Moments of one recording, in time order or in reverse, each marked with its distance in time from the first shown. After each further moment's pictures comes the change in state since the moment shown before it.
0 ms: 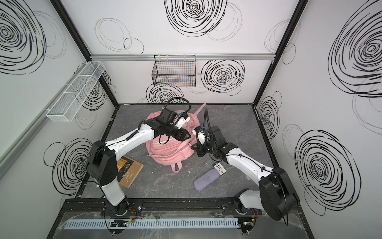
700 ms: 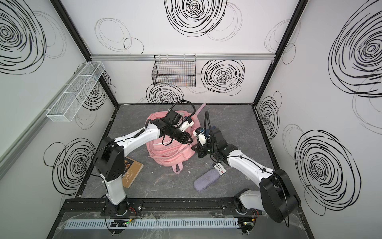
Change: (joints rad) left arm -0.027 0.082 0.058 -0.072 0.059 -0.002; right arm 0.000 -0.016 -0.031 0.029 0.010 0.001
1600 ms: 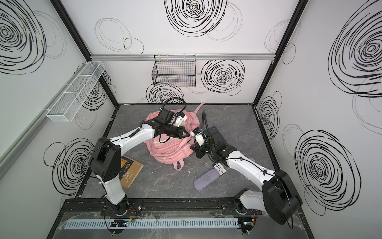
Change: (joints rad) left arm 0.097 -0.057 -0.130 0.257 0.138 -0.264; right arm 0.089 -0.023 0.010 0.001 0.103 -0.038
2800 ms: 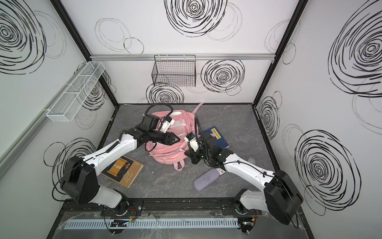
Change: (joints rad) left arm 0.044 -0.287 -0.256 -0.078 -0.042 0.099; right arm 0.103 -0.016 -0.022 0.004 0.012 0.040
